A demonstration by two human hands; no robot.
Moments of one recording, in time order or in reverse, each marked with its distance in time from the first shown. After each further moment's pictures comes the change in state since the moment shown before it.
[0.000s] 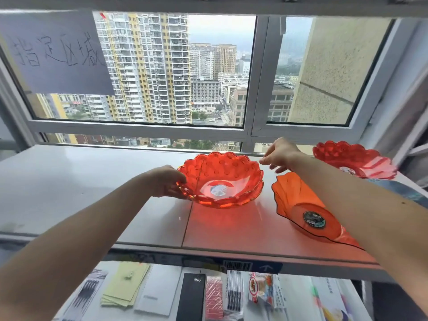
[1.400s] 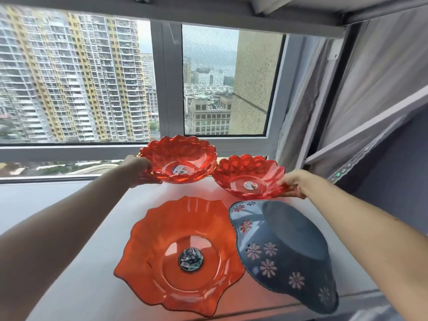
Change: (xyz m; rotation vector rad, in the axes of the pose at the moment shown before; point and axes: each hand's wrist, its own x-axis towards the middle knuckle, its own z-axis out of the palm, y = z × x) left_hand 0.122 0.149 0.212 -0.152 0.182 0.138; right_hand 0.070 0.268 -0.201 0.440 0.090 0.522
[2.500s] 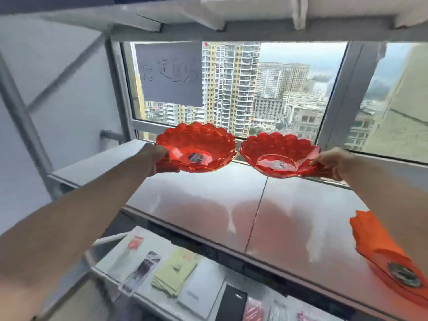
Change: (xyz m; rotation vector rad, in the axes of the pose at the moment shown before) left_hand -0.156 -0.080 -0.429 -0.151 0.459 0.032; right_hand -0.196 -0.150 0.323 -0.143 -0.276 -0.344
